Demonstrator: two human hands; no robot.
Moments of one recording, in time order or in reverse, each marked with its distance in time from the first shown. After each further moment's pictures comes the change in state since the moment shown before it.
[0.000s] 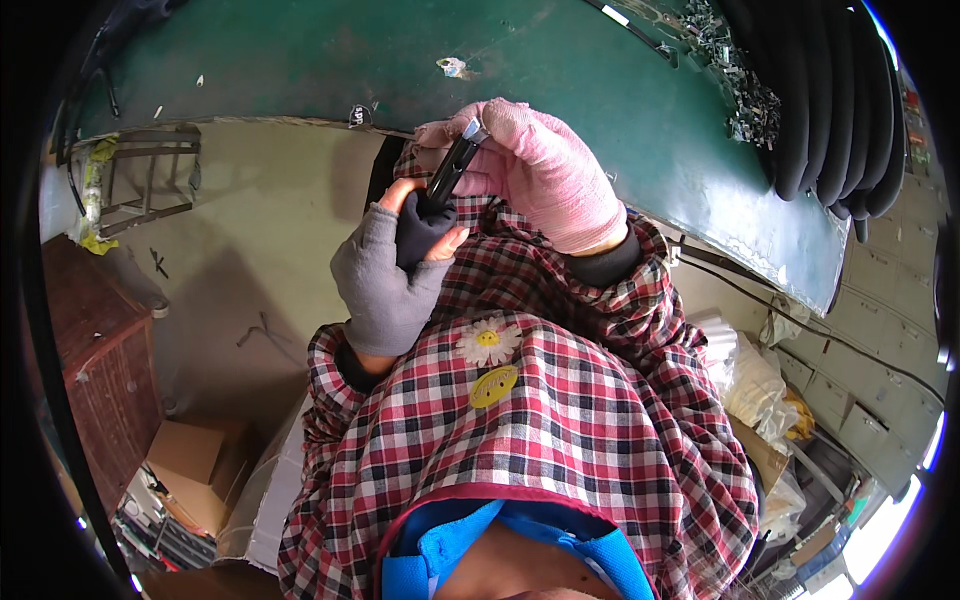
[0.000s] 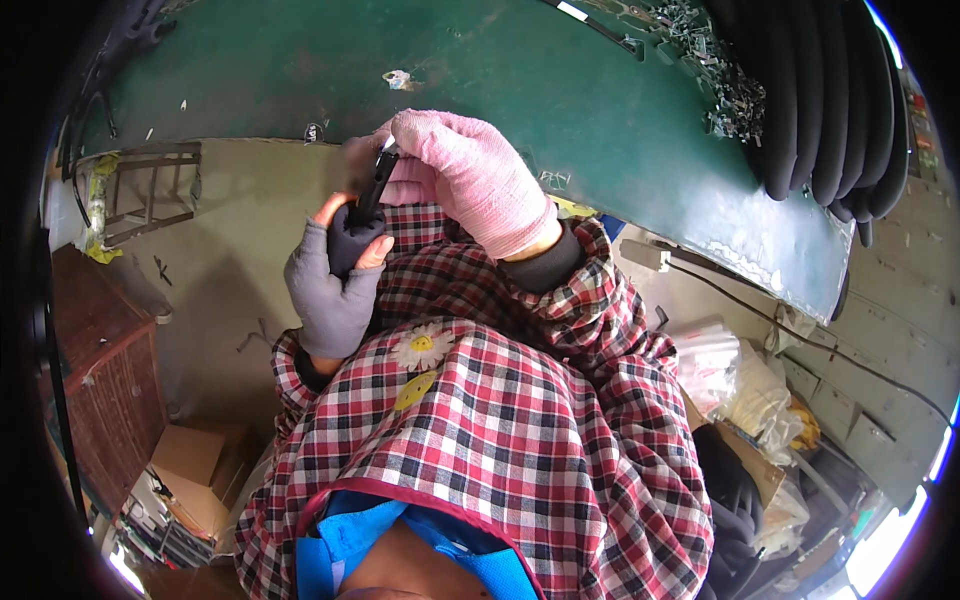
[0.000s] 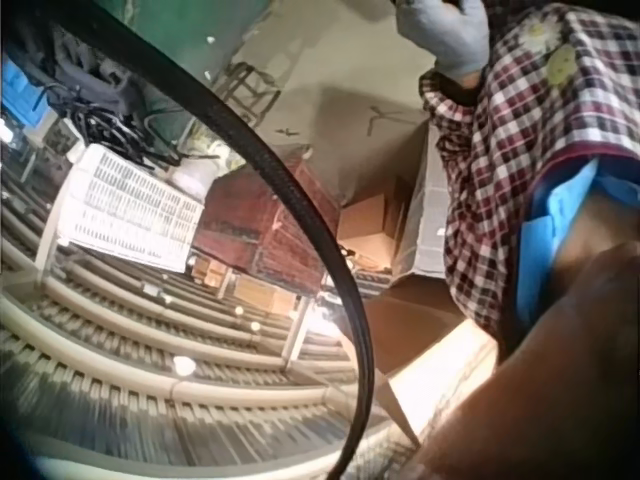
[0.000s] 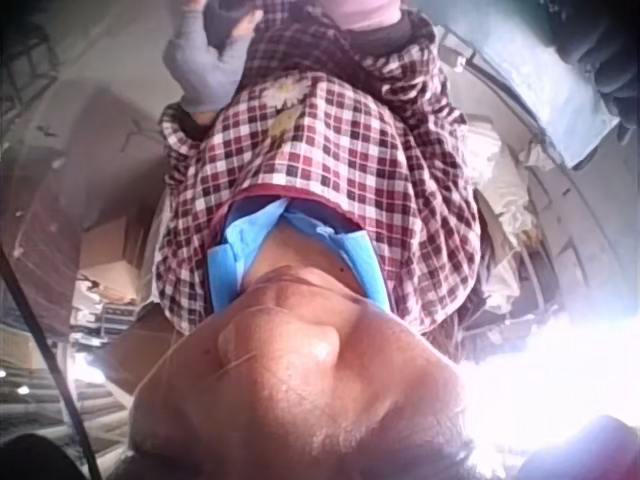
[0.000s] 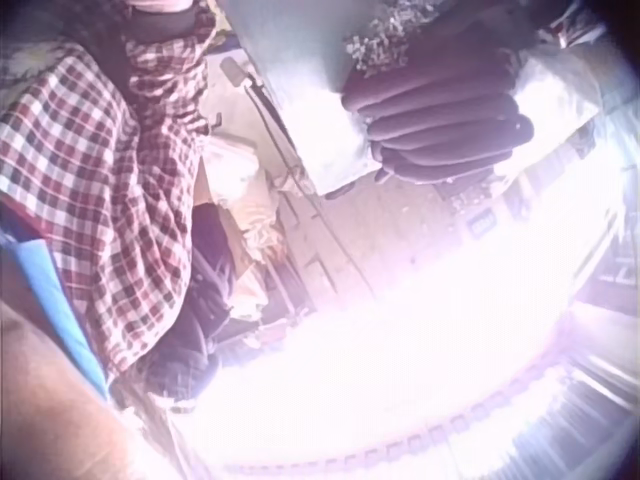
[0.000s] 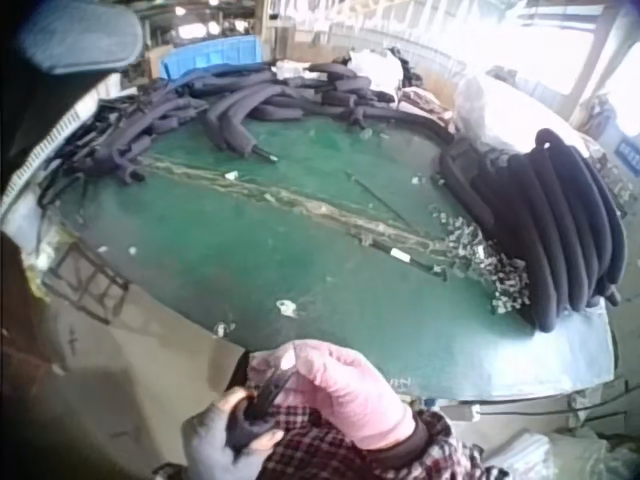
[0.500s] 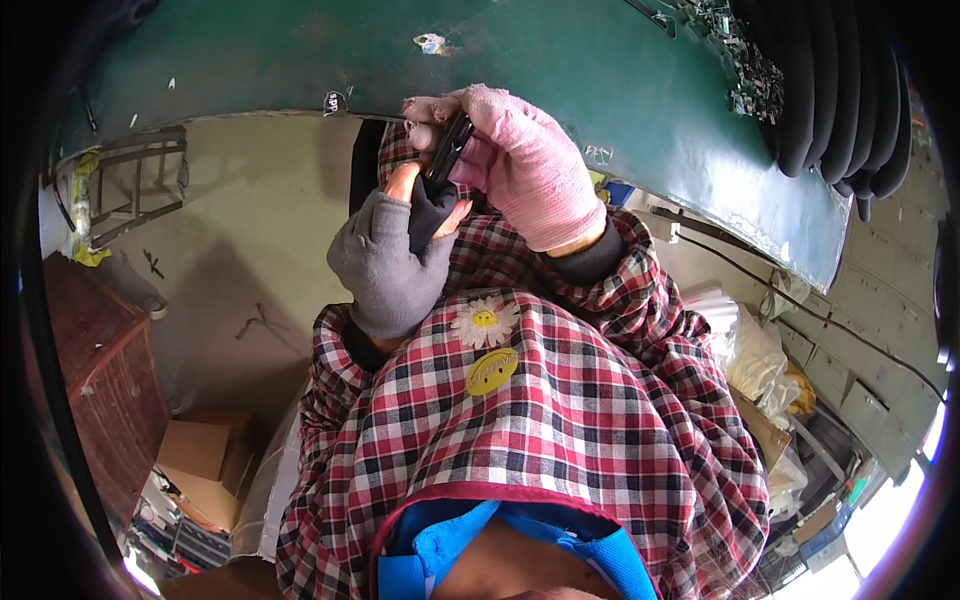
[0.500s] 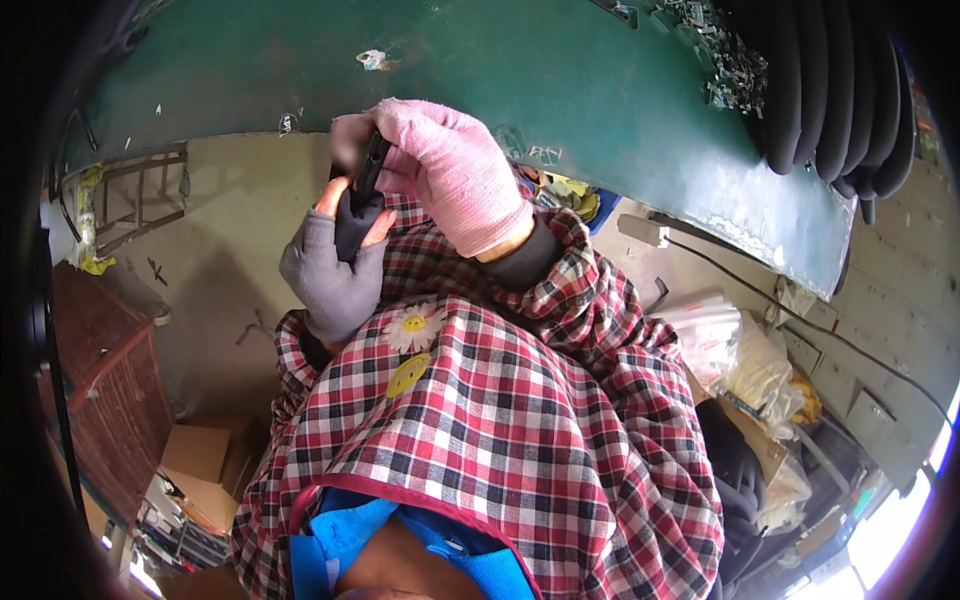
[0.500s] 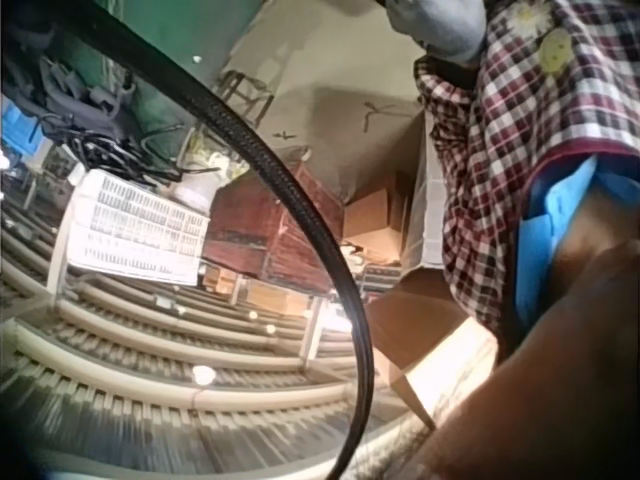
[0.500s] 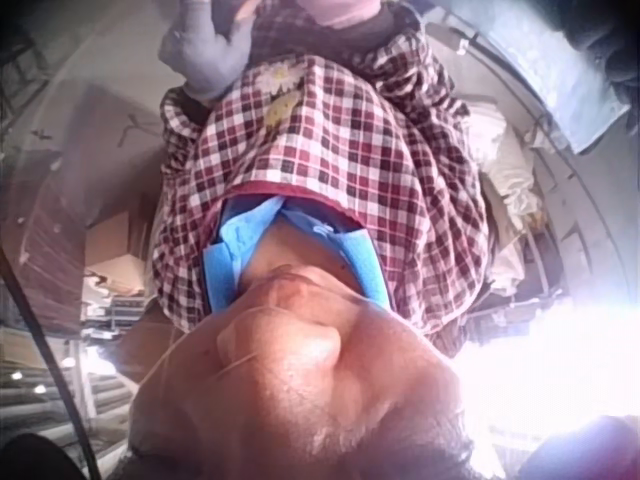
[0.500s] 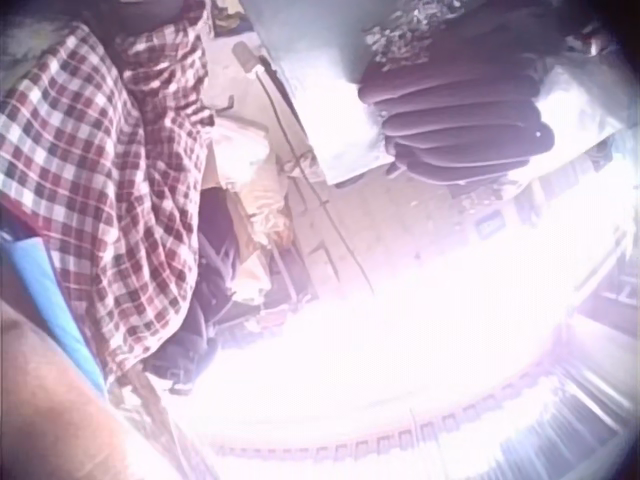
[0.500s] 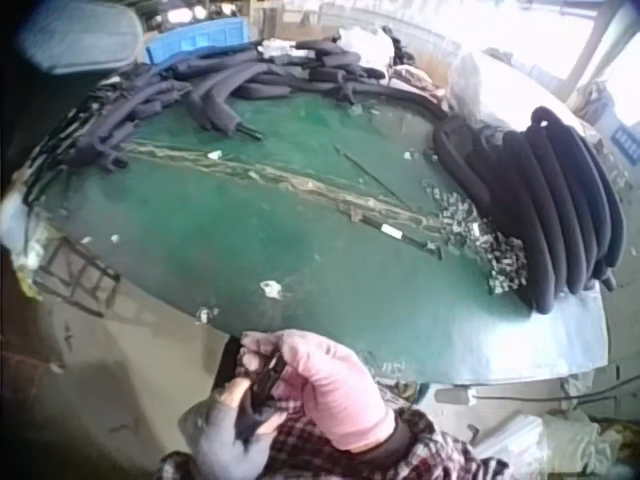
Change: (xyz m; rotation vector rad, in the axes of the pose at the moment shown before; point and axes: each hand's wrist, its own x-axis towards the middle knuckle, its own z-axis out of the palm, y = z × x) left_hand -0.005 -0.012 0.022 0.200 0.139 0.182; right_hand -0.007 0.020 0.005 0.126 0.102 -0.045
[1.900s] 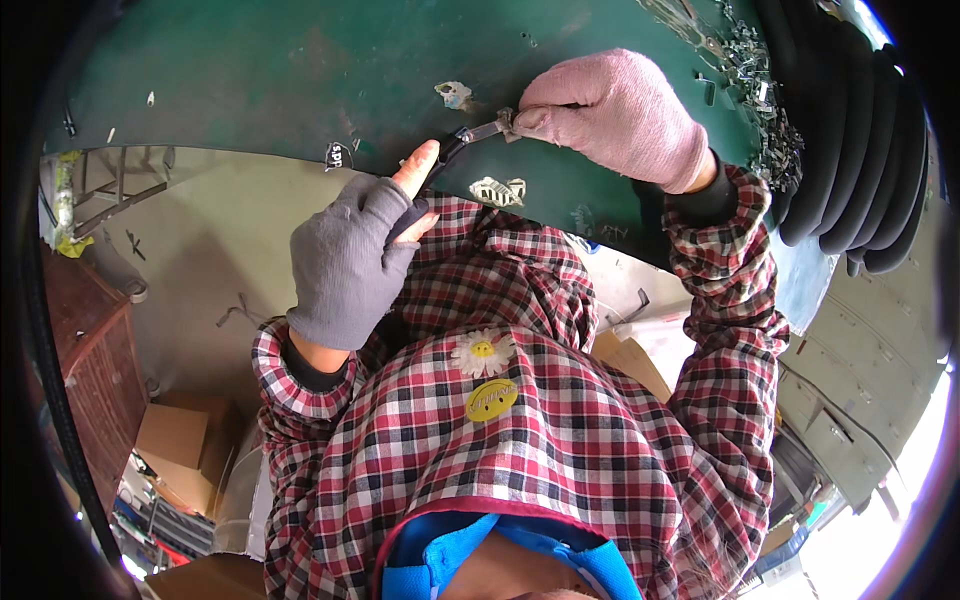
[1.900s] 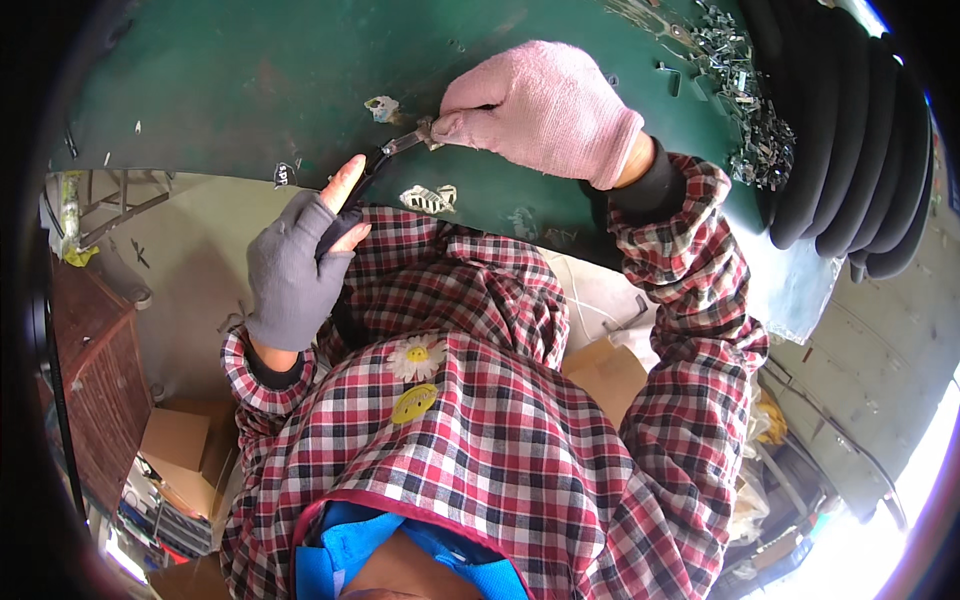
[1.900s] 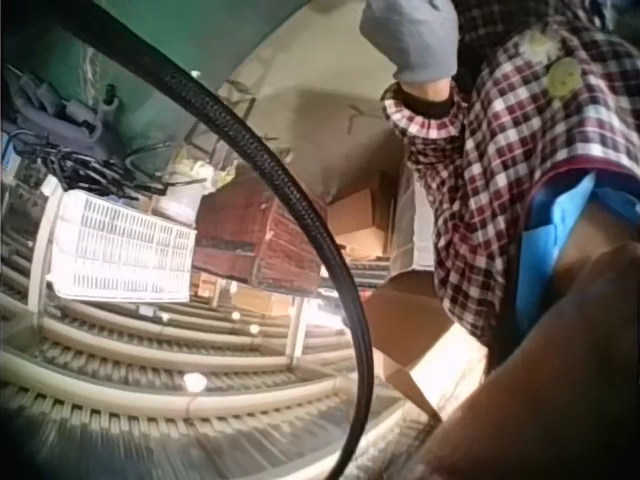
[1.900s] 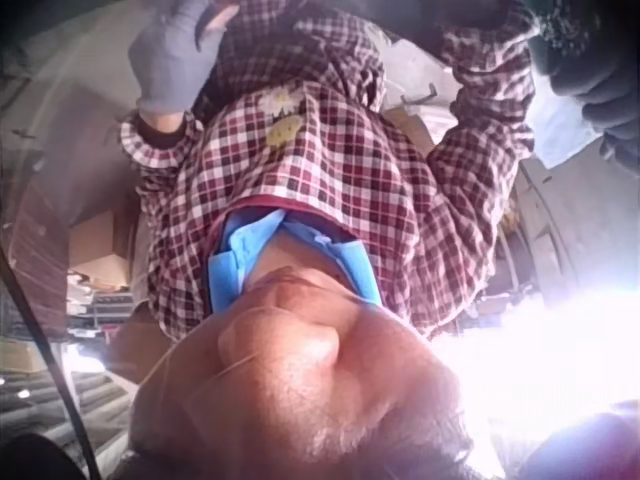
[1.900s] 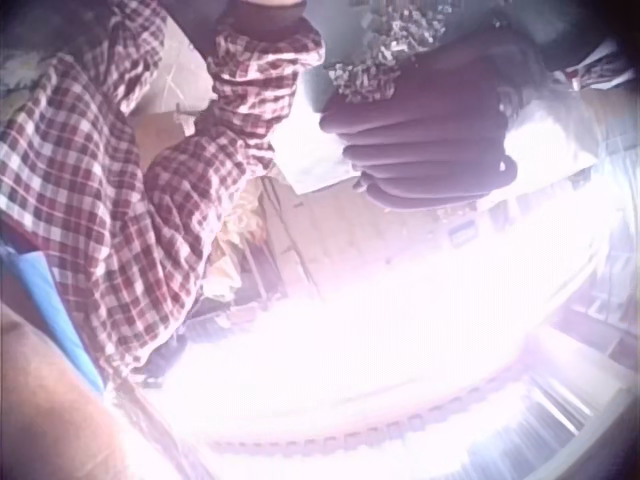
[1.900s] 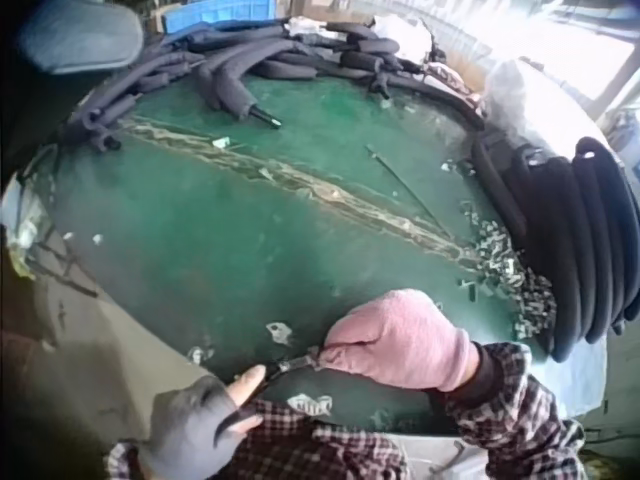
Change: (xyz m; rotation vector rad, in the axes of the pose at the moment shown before) left_hand 0.056 -0.033 -0.031 0.076 -0.433 -0.120; right_hand 0.073 -0.117 -0.016 -1.769 -0.418 -0.209
